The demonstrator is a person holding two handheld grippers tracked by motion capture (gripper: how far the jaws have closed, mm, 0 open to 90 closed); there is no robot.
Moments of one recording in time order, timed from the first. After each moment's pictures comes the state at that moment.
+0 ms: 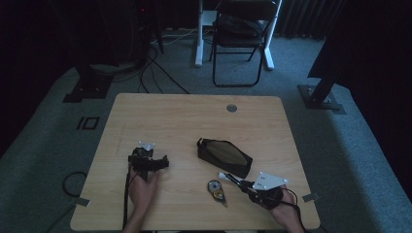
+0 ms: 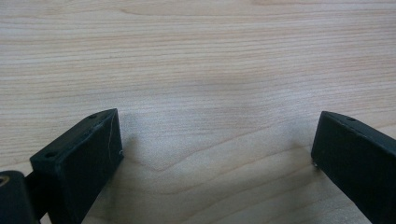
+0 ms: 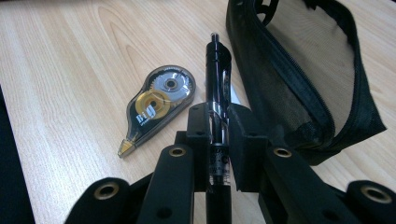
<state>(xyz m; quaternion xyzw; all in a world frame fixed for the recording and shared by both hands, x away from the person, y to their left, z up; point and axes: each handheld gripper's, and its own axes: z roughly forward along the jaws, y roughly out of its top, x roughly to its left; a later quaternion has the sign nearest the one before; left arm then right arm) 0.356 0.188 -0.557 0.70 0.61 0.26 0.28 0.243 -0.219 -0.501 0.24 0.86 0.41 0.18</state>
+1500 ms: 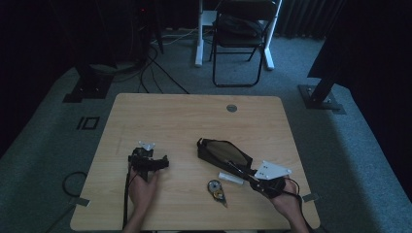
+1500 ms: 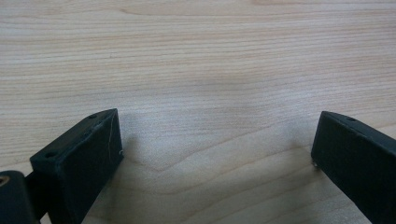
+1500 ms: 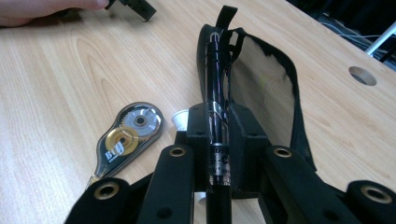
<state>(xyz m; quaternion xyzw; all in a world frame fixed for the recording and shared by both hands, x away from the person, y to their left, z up) 0.356 0.188 -0.557 0.70 0.61 0.26 0.27 0.261 -0.219 -0.470 0.23 0.85 0.42 0.22</state>
